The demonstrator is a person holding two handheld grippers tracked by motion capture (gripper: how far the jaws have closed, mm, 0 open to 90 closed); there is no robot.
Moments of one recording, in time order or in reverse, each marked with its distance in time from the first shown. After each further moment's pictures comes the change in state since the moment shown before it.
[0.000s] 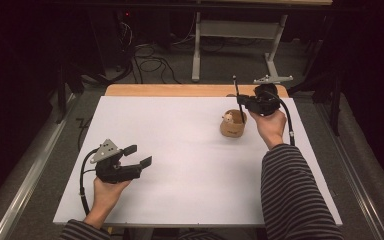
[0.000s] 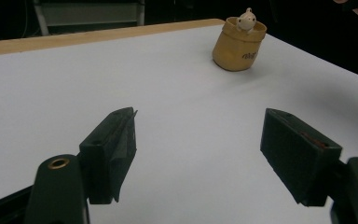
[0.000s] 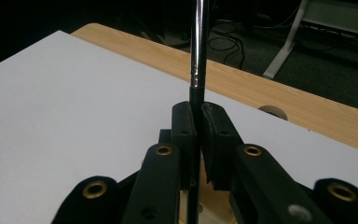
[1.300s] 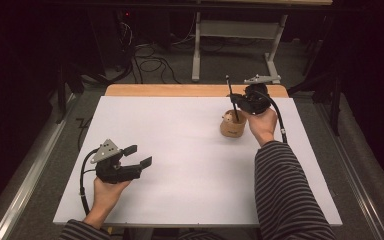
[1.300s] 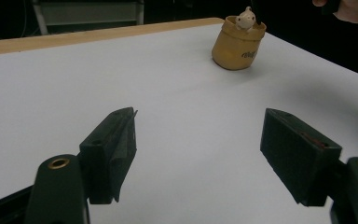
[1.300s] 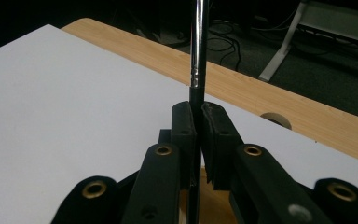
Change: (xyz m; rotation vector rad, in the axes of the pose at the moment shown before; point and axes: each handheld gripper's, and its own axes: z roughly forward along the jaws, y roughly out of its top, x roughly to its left) left arm 0.000 0.000 0.000 0.003 -0.002 0.003; right arm 0.006 0.002 0.026 0.003 -0.023 -0.036
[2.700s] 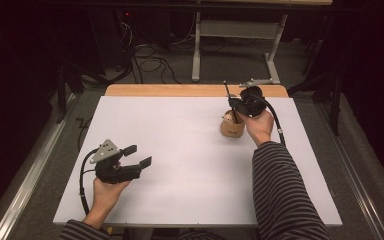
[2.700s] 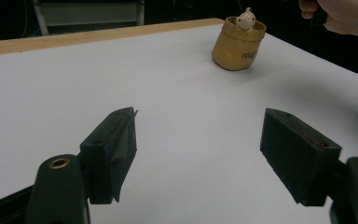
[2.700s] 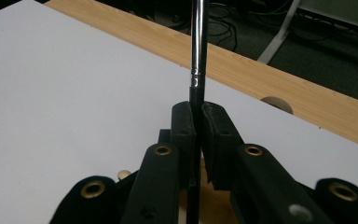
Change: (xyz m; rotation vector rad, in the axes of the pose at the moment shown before) left arm 0.000 0.000 -0.001 -0.002 0.000 0.000; right arm -0.001 -0.010 0.020 0.065 -0.023 -0.016
